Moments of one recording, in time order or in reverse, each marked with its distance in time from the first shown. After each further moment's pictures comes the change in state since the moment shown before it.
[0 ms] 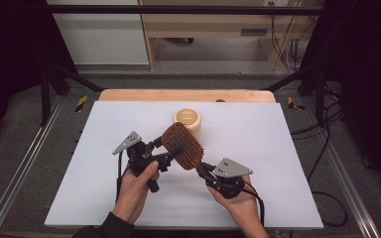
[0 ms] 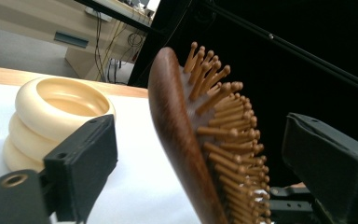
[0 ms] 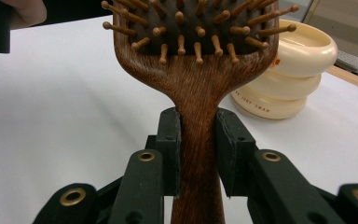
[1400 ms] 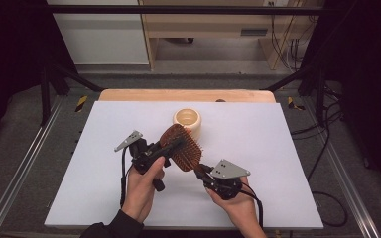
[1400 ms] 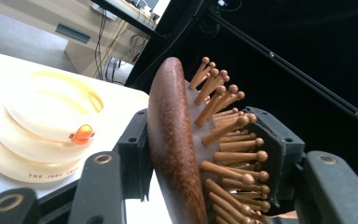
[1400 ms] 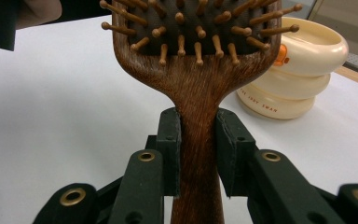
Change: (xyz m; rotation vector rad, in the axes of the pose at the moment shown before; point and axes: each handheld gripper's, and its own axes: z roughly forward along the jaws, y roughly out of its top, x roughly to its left) left arm -0.001 -0.001 0.008 -0.026 0.009 -0.126; right arm 0.005 -0.002 0.004 0.000 0.009 0.000
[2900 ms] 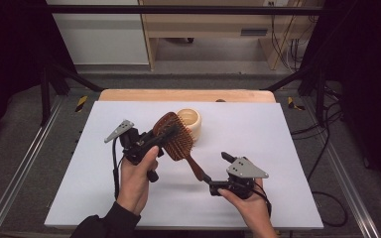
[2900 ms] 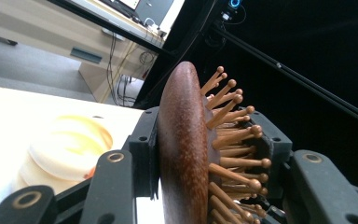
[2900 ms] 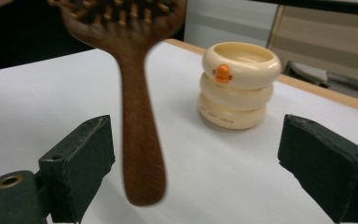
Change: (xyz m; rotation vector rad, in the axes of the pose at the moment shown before) left arm -0.013 0.039 -0.012 -0.054 0.049 0.079; right arm -0.020 -0.008 -0.021 -0.132 -0.103 0.079
